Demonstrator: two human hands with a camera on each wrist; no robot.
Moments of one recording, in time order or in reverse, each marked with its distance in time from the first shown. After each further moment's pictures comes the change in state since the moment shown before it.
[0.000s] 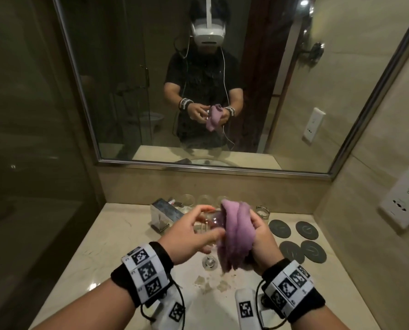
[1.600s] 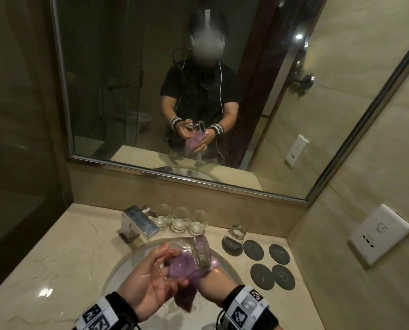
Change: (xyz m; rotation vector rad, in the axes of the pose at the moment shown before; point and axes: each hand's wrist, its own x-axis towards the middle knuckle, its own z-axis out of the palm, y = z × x) left_hand -0.013 -0.049 0.029 -1.216 0.095 -0.417; right_hand 0.026 0.042 -0.017 -0.724 -0.363 0.285
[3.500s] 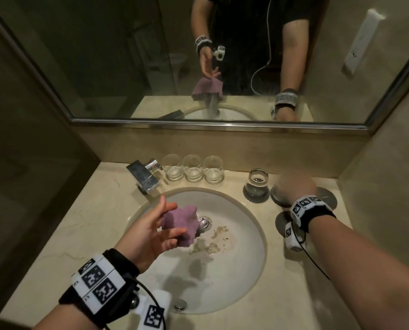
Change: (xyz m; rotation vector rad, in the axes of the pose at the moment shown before) left_hand 0.054 -0.040 0.067 0.462 0.582 0.082; right_hand 0.081 0.177 -0.265 -0.382 0.792 0.317
